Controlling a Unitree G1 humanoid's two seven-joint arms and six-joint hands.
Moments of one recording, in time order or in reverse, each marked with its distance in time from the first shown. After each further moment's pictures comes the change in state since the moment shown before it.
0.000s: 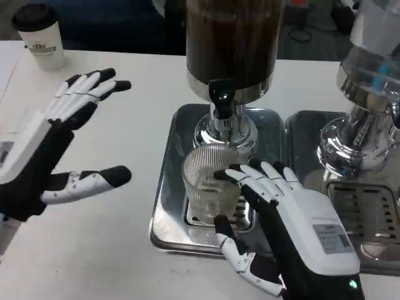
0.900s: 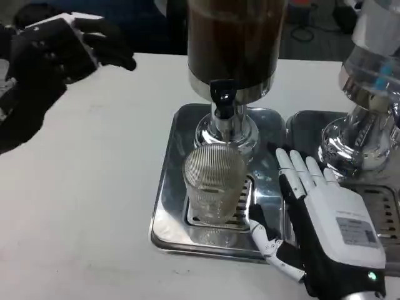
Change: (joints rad) left arm -0.246 -0.067 0.220 -0.147 -1.062 0.721 -1.211; right arm -0.024 0.028 -0.046 0.015 -0.099 0.179 0.030
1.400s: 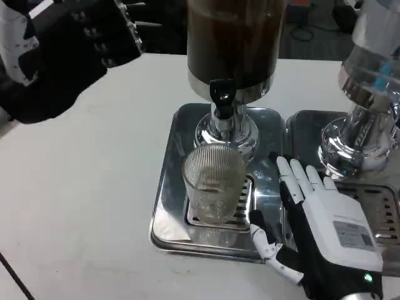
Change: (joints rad) left arm -0.204 -0.060 0.034 0.066 0.040 0.291 -0.179; right arm -0.007 0.001 0.014 0.025 -0.012 0.044 0.021
